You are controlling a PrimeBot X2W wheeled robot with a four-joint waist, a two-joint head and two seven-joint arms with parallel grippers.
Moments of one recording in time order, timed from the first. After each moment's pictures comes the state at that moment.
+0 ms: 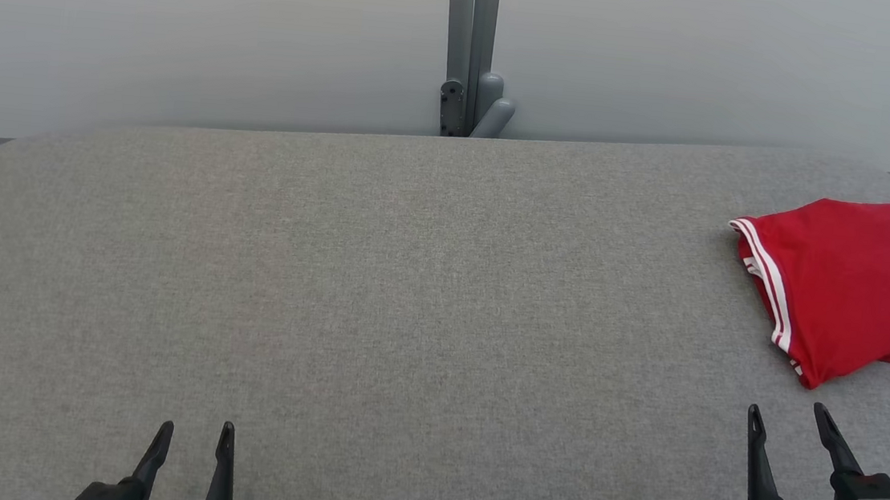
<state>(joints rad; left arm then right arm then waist) 0.12 0.05 -0.01 0.28 -0.19 -0.13 -0.26 0.10 -0.04 -0.15 0.16 -0.08 0.13 -0.26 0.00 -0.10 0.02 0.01</state>
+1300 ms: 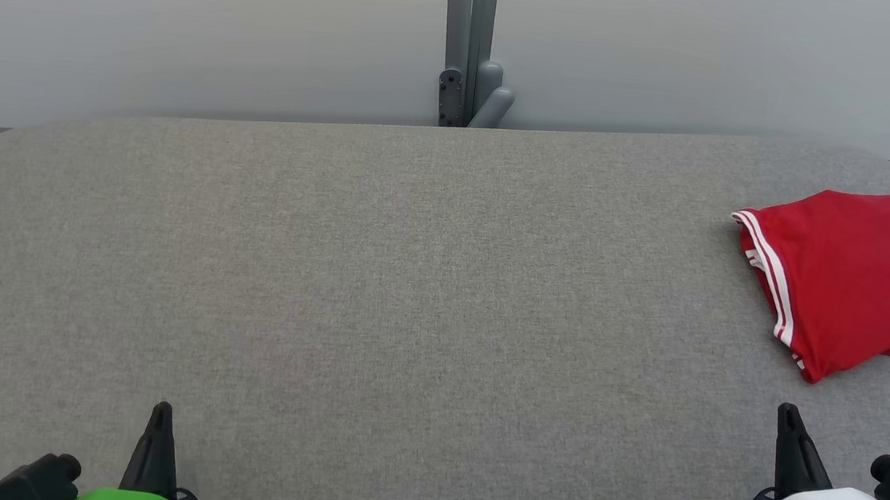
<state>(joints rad) 0.06 0.04 0.02 0.30 -0.64 -0.10 -0.14 0.03 -0.04 -0.15 0.25 0.45 0.13 -0.14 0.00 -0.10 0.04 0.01</state>
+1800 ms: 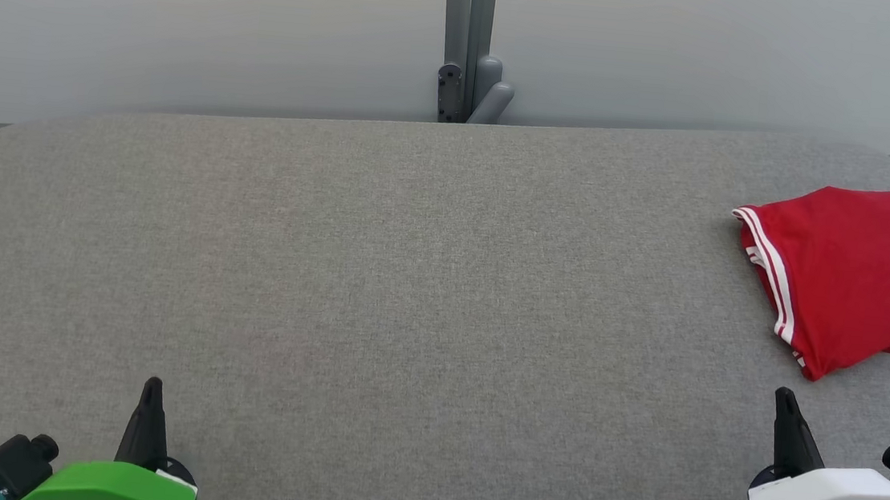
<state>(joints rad) 0.01 0.04 0.04 0.28 -0.83 -0.09 -0.09 -0.01 -0.04 -0.14 0.26 0.68 0.13 -0.09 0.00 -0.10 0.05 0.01</state>
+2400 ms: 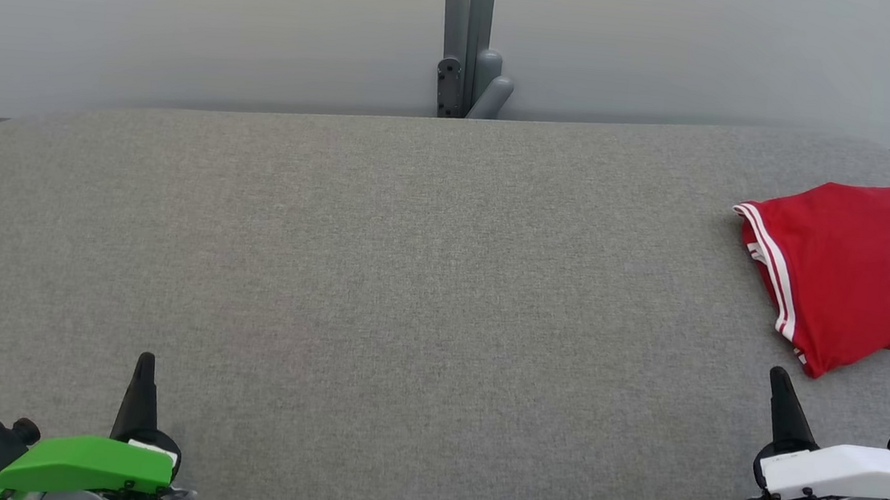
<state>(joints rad) -0.03 0.04 0.06 0.26 -1.04 -0.08 -0.03 -0.06 -0.04 -0.14 0.28 0.94 0.13 -0.03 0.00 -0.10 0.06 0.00</state>
